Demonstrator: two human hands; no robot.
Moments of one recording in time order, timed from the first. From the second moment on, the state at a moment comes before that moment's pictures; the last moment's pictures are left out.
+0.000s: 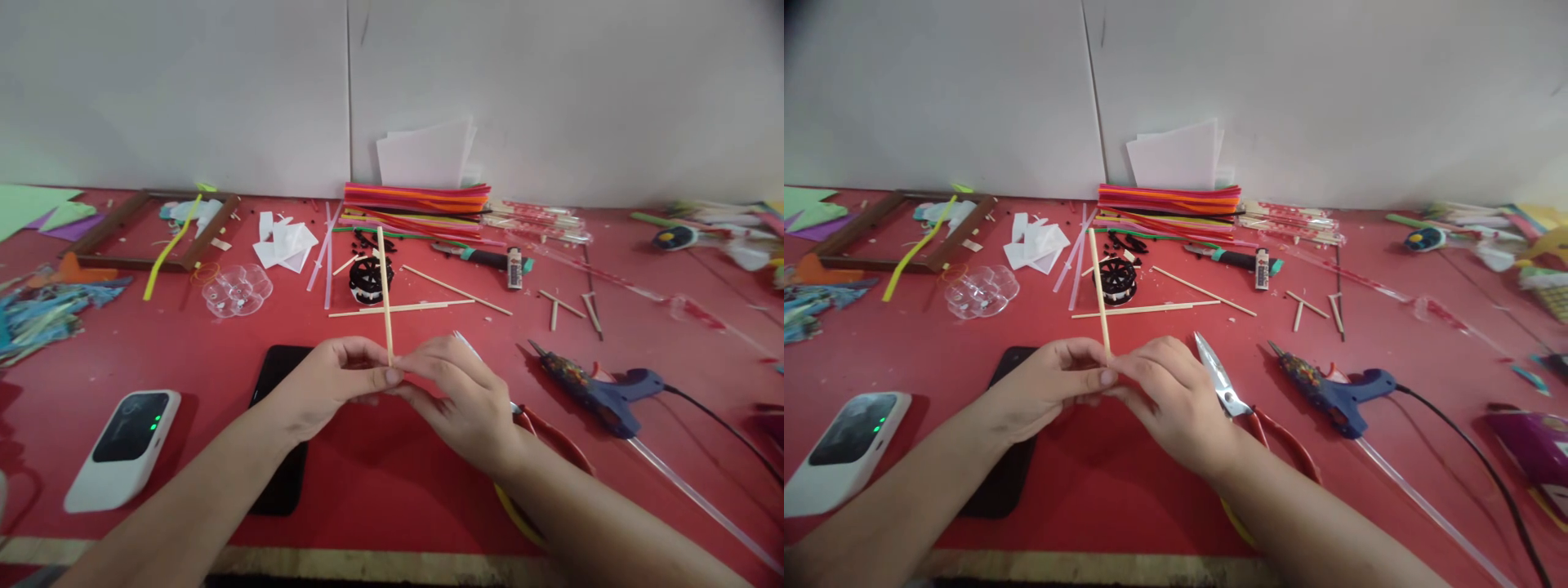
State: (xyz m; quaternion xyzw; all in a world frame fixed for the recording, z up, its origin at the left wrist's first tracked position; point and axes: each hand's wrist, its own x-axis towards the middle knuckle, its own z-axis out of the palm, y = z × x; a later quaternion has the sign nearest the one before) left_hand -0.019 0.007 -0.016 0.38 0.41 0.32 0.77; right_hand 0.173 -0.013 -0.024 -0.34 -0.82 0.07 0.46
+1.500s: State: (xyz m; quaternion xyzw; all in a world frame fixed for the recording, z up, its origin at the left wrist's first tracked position) left_hand -0.016 0.006 -0.019 0.30 0.41 0.34 0.79; right_hand 0.176 -0.012 -0.025 -0.34 -0.83 0.10 0.42
